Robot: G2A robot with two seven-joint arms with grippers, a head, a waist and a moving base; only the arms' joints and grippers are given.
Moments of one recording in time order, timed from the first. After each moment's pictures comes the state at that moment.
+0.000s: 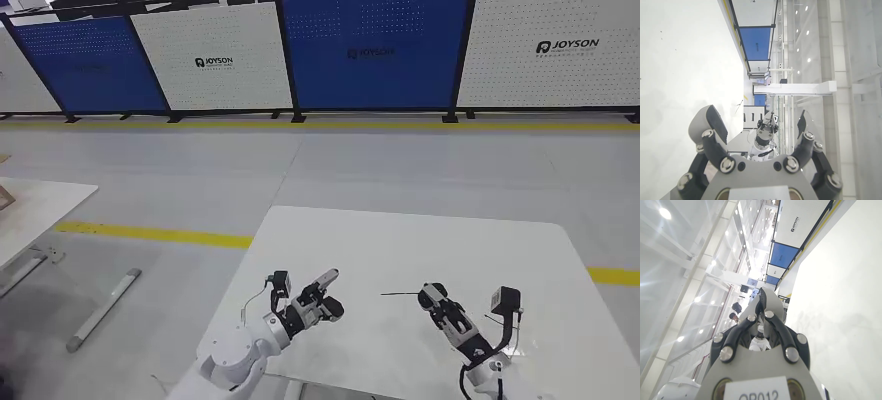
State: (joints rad) left arm 1.66 -1.15 -1.32 -1.79 -0.44 0.03 -0.45; right arm -1.61 -1.14 1.18 -1.87 0.18 -0.12 0.20
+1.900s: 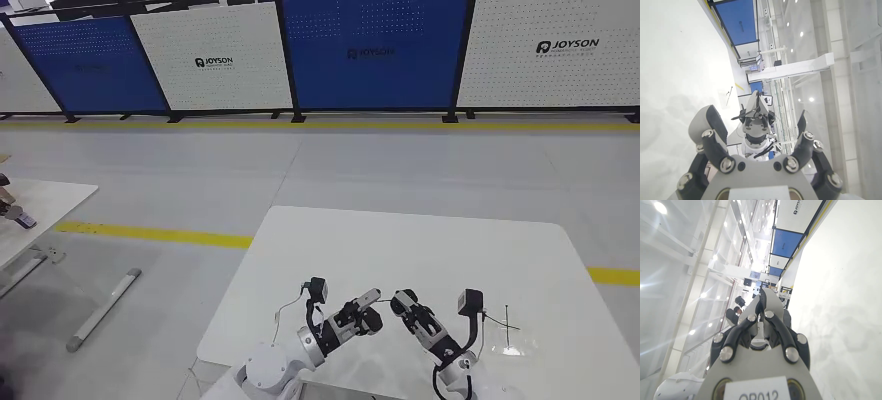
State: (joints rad) left arm 1.58 -1.18 -1.10 -1.74 -0.32 -0.20 -0.35; right arm -1.53 -1.18 1.04 -1.73 0.21 -0.18 0.20
